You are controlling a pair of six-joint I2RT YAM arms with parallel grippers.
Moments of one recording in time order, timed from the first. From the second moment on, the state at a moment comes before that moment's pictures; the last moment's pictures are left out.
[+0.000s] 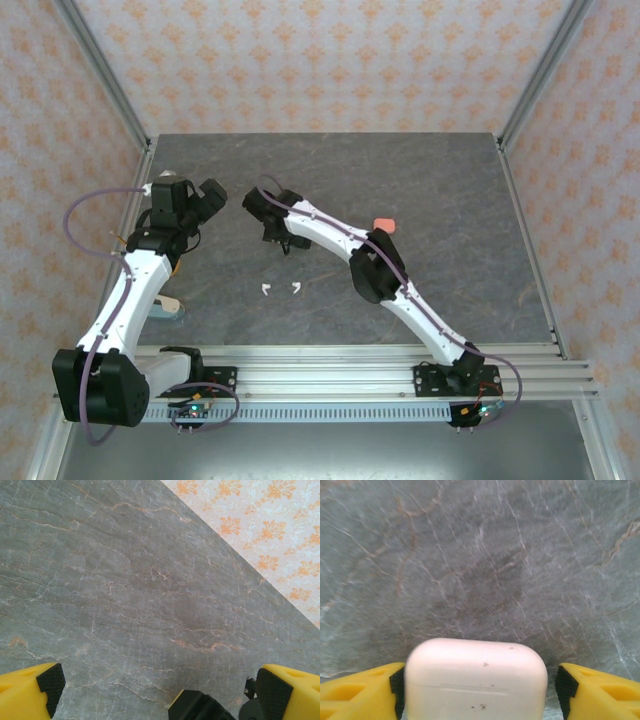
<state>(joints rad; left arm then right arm) 0.00 1.14 0.94 -0.45 -0.08 -0.74 0.89 2.62 2.43 -1.17 0.28 1.04</state>
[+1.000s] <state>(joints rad) -0.24 1.23 0.93 -0.38 0.10 -0.75 0.75 1.73 1.07 -0.71 0.14 0.68</state>
